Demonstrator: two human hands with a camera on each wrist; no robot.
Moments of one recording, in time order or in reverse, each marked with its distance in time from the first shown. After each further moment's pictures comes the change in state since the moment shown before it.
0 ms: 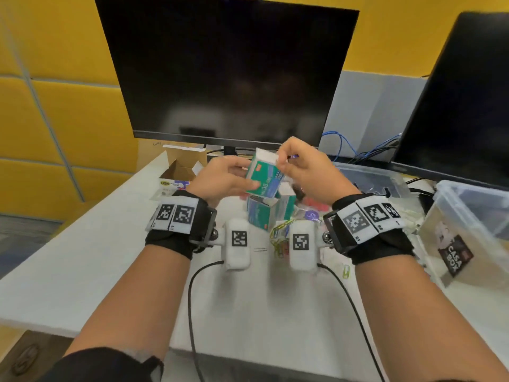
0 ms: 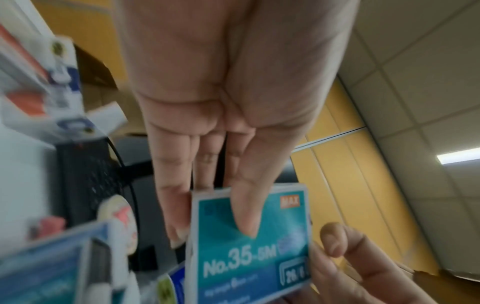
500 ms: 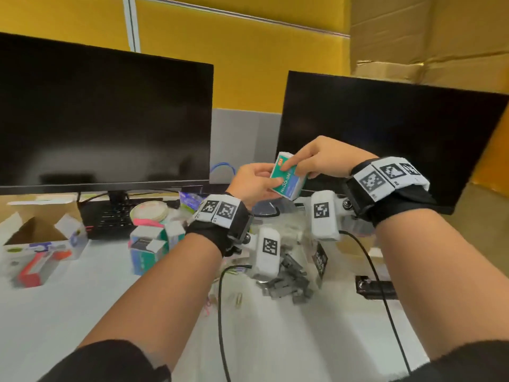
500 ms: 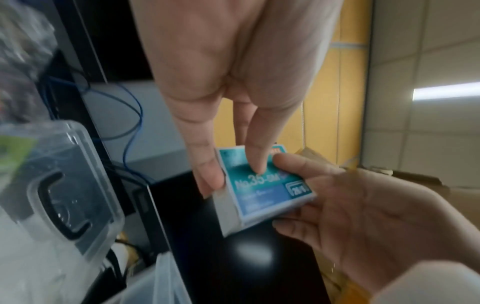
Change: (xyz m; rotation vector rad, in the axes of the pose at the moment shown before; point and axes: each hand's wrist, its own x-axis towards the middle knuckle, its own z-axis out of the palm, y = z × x) left_hand 0.059 0.093 0.222 -0.306 -0.333 0.070; right_hand -0.063 0.021 -0.220 -0.336 -0.039 0.438
